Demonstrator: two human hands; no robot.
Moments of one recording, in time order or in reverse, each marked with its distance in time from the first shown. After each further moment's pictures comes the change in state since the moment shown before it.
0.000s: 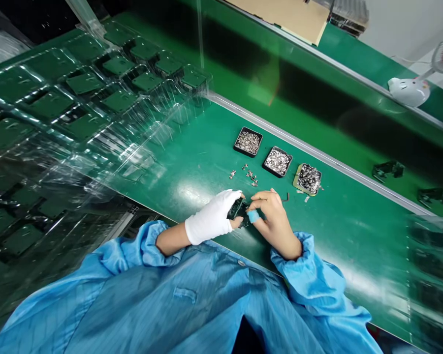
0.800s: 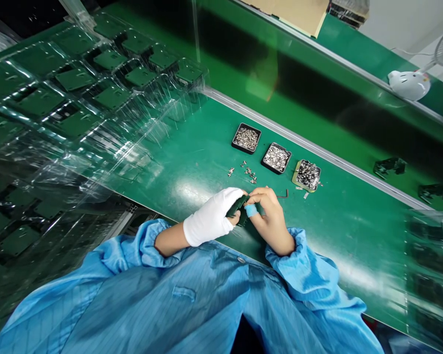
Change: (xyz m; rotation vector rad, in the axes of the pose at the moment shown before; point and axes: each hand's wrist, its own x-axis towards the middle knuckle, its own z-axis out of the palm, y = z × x) left_hand 0.001 0.008 -0.007 -0.030 0.053 0.090; right_hand 0.002 -0.008 0.012 0.173 0.103 0.098
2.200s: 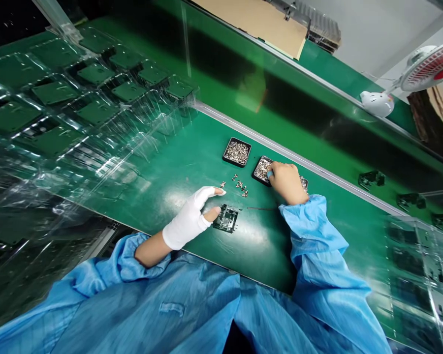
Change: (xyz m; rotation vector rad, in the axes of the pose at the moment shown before) left_hand 0.006 -0.029 -0.021 -0.132 0.143 -0.154; right_hand 0.107 0.079 -0.063 -0.943 -0.351 0.327
